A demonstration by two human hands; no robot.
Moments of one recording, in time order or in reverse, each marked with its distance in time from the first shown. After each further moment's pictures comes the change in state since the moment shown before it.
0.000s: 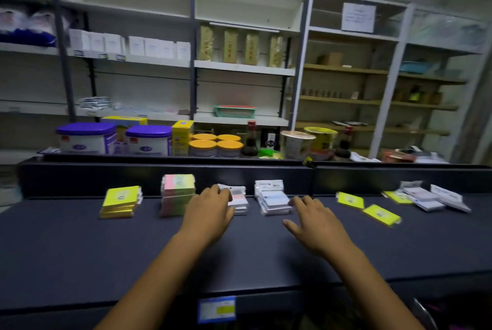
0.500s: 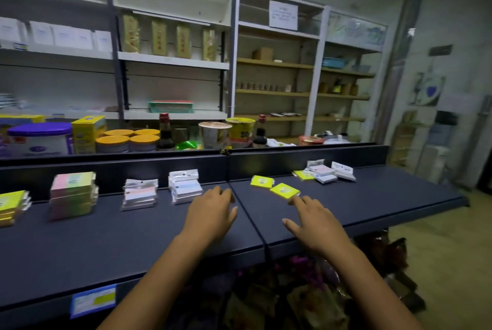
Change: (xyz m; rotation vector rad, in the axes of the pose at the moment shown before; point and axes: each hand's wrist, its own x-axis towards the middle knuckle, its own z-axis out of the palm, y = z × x) left_hand -0.004 0.222 0.028 -0.177 -0.046 0.190; right_hand -0.129 0.183 -0.051 0.004 -0.017 0.216
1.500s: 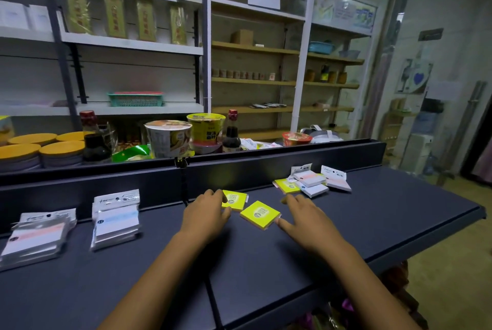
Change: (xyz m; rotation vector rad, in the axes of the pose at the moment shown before) left_hand 0.178 0.023 0.139 -0.083 -0.137 -0.113; right_hand 0.145 0.116 0.046 0.052 -0.054 0.068
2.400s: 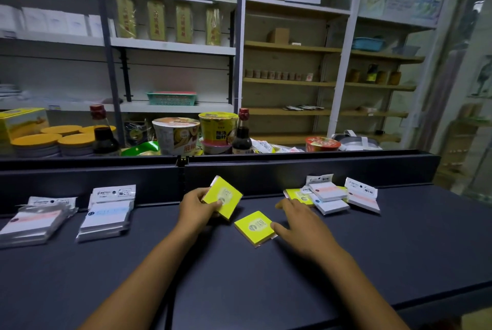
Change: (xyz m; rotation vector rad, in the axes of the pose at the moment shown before) left_hand 0.045 0.003 0.045 -1.013 0.233 -0.514; right_hand 0.071 0.053 0.035 0.148 -0.048 -0.211
